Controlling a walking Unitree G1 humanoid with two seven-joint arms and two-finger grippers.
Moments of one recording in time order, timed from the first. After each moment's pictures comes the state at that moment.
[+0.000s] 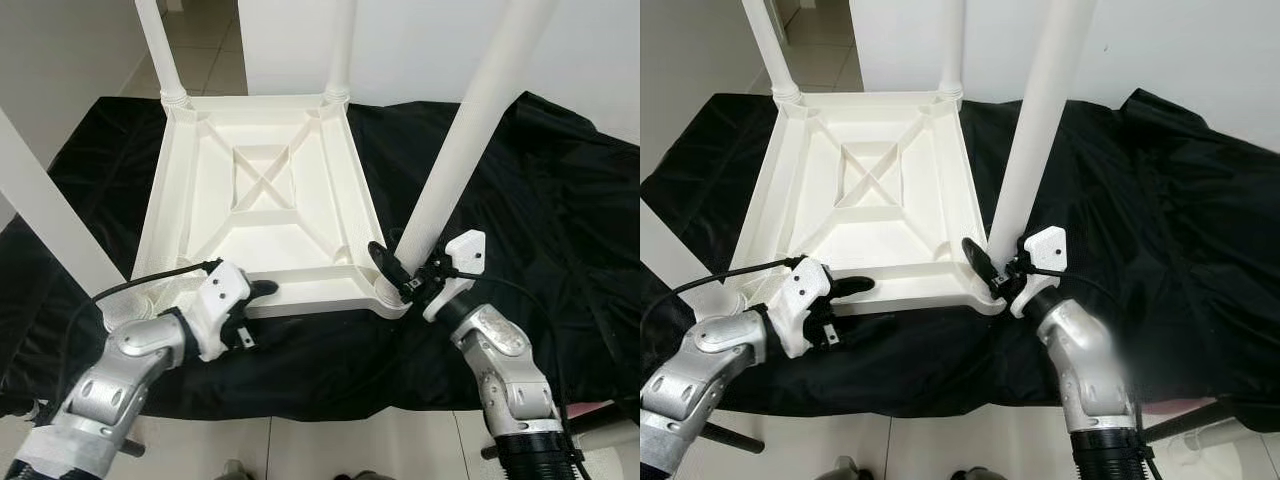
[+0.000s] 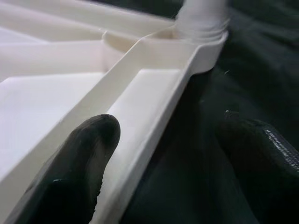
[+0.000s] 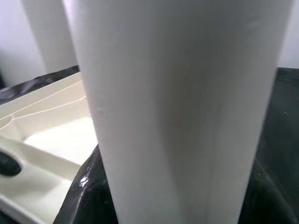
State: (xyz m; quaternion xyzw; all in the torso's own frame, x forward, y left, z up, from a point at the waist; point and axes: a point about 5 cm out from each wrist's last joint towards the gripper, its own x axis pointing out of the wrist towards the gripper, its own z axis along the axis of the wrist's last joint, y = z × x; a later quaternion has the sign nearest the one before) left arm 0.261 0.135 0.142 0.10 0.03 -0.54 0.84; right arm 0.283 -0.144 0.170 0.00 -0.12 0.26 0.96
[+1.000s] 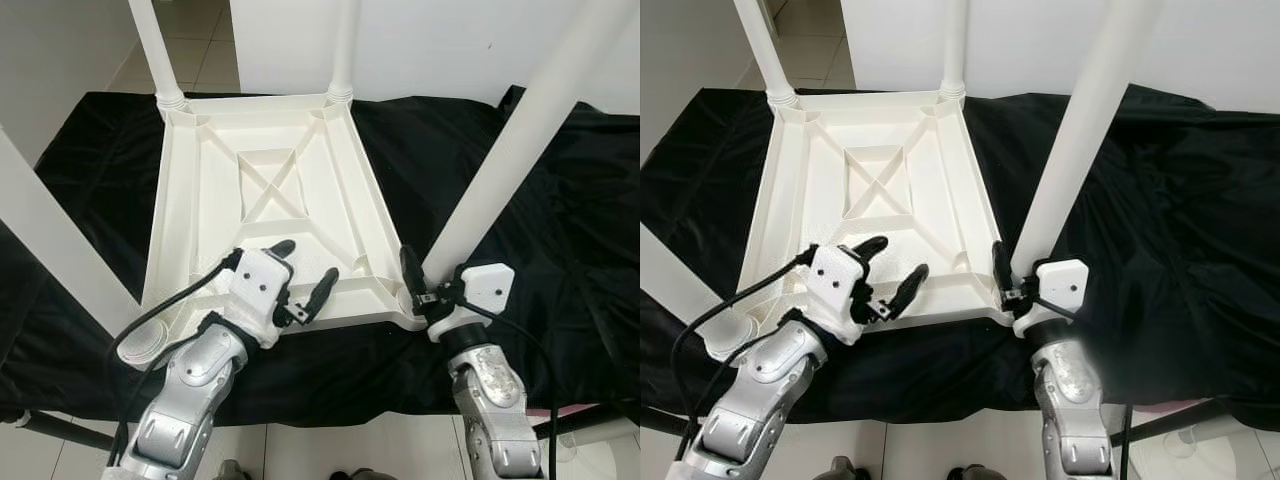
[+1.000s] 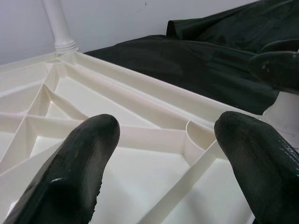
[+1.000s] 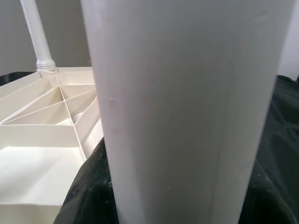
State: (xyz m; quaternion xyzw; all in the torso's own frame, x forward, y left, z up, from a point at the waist) left arm 0.250 0.085 0.175 0.06 -0.12 -0.33 0.94; right arm 0.248 -0.143 0.165 0.00 -0.17 0.08 0.98
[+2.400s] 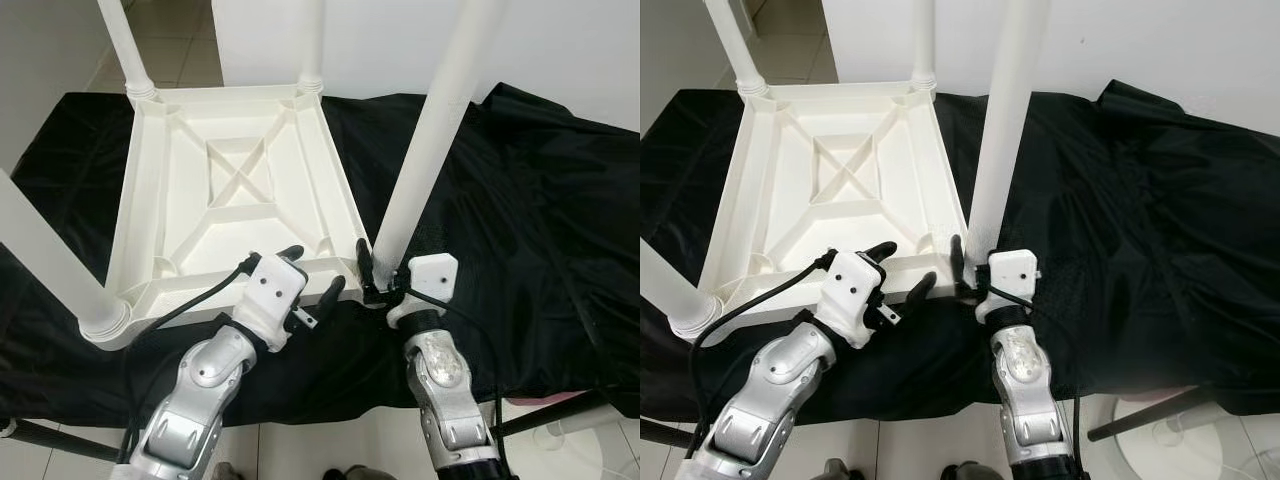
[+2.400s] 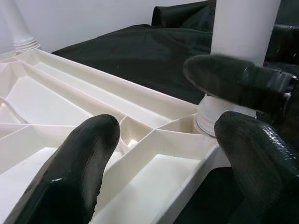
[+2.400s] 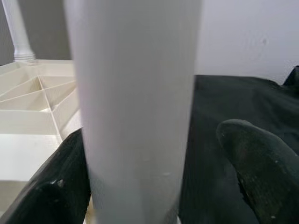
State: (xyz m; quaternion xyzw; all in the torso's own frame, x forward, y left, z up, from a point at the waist) left arm 0.250 0.077 0.167 0.09 -0.10 -0.33 0.93; right arm 0.267 -0.110 0.155 -0.01 -0.18 0.05 0.98
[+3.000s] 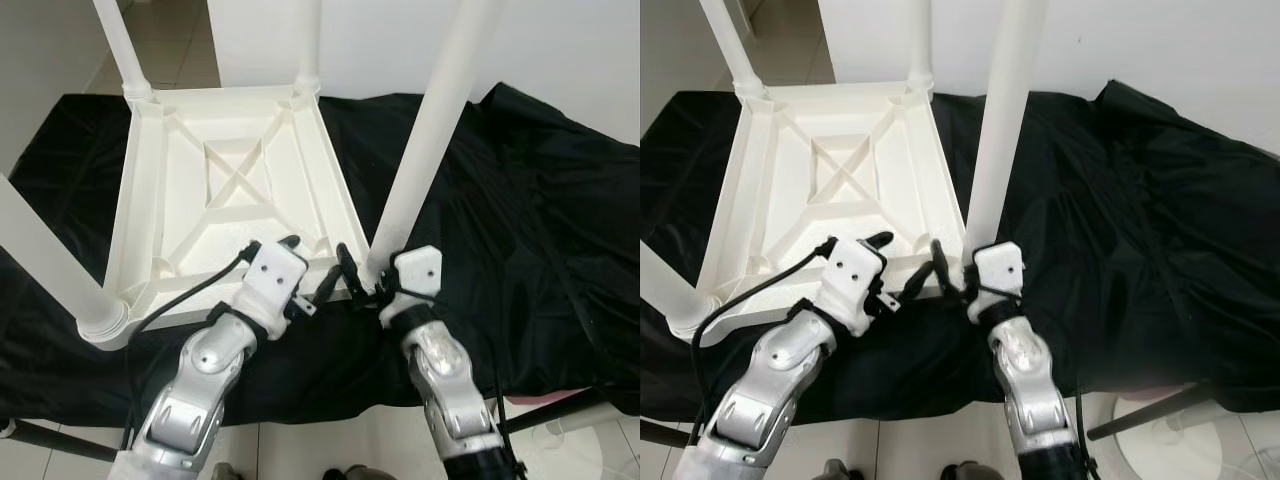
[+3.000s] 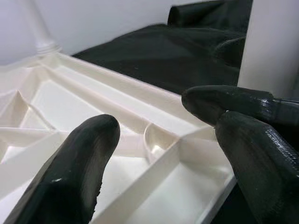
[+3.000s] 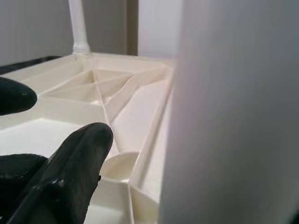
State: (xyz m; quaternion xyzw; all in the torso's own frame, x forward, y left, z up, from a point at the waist) left arm 0.261 0.079 0.176 0.11 -0.10 -0.32 0.94; right arm 0.282 -0.095 0.158 -0.02 -0.16 0.19 0.97
